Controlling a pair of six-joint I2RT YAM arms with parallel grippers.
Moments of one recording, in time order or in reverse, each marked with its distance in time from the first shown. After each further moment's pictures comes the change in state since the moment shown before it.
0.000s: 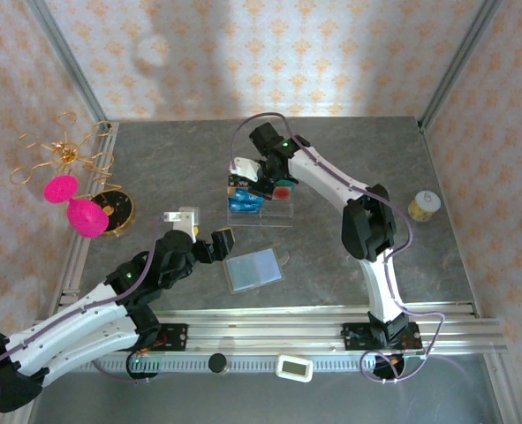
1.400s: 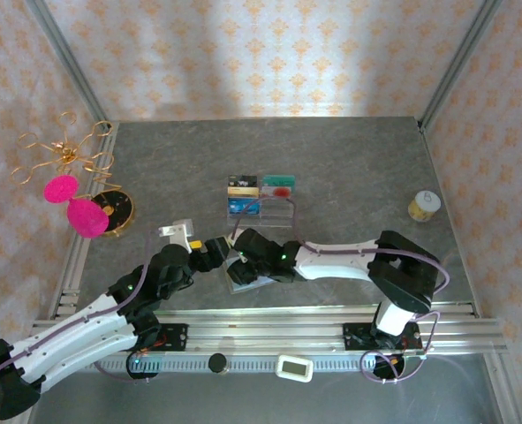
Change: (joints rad) left arm 0.000 -0.112 -0.197 0.103 0.034 -0.215; right arm 0.500 -0.470 -1.030 0.807 0.296 1.112
